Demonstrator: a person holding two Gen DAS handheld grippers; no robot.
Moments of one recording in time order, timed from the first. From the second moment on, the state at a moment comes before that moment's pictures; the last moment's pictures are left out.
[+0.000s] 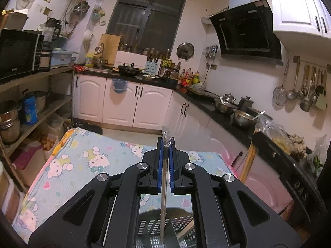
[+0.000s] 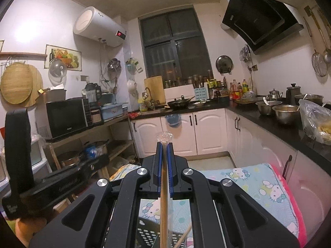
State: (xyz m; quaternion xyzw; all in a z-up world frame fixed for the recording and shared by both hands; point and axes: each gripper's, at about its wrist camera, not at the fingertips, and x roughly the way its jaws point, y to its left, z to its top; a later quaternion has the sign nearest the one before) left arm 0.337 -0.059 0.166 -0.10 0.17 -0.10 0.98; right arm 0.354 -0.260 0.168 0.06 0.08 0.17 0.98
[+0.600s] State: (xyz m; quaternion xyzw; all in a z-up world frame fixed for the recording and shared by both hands) left arm 0.337 -0.068 0.123 -0.08 0.20 -0.11 0.97; right arm 0.358 -0.265 0.117 0.05 0.08 0.15 0.98
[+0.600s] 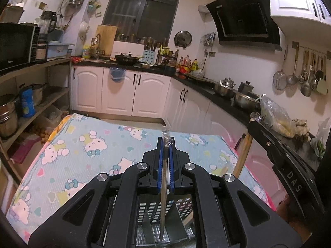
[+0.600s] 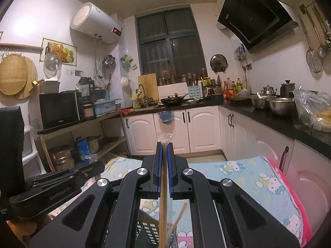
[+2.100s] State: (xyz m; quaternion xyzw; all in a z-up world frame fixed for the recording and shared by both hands) left arm 0.302 -0.060 0.104 -0.08 0.28 -0.12 0.95; right arm 0.300 -0.276 0.079 0.07 0.21 0.17 0.96
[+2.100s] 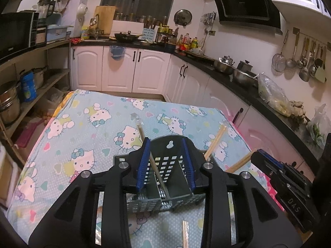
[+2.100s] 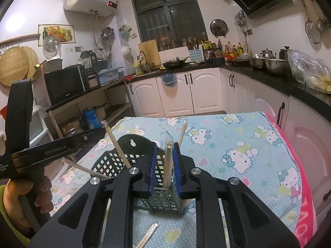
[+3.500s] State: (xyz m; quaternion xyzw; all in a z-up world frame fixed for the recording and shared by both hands) left arm 0.213 -0.026 0.084 -0.09 0.29 -0.11 0.94; right arm 0.227 -0.289 0.065 0.07 0.24 0.16 0.96
